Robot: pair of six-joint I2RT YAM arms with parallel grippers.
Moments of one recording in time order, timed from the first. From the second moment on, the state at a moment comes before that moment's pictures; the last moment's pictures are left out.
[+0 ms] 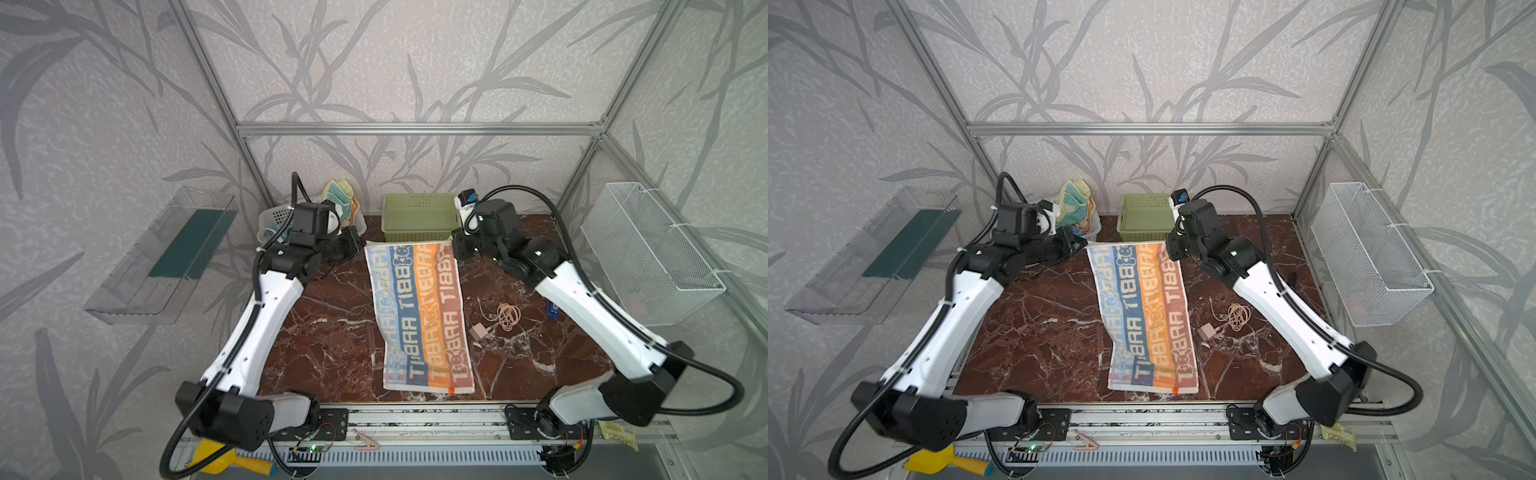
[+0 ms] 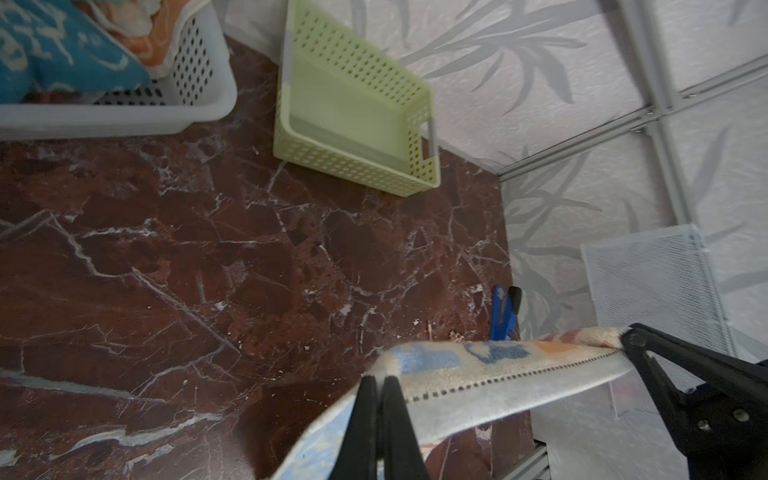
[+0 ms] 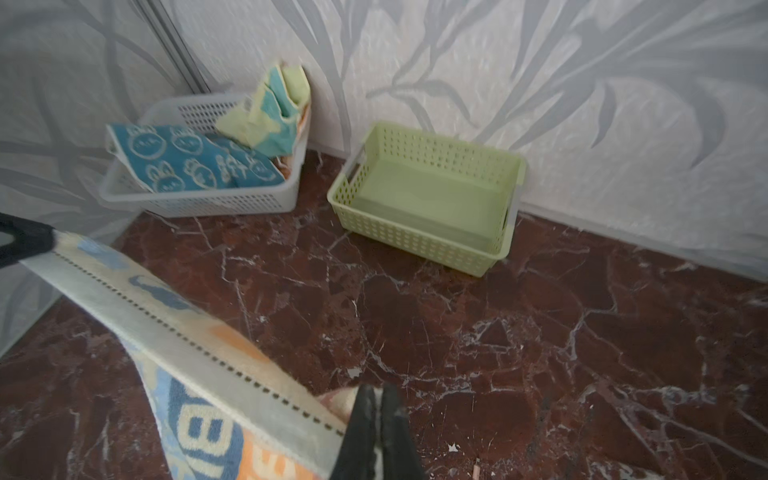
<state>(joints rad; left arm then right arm) -0.19 1.37 1.40 -0.72 0.34 -0.62 0.60 1.53 1.57 -0.67 0.12 0.19</state>
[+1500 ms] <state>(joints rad) -0.16 1.39 0.75 -0.32 0.50 -0.61 0.46 1.68 1.07 -0.44 -0.33 0.47</state>
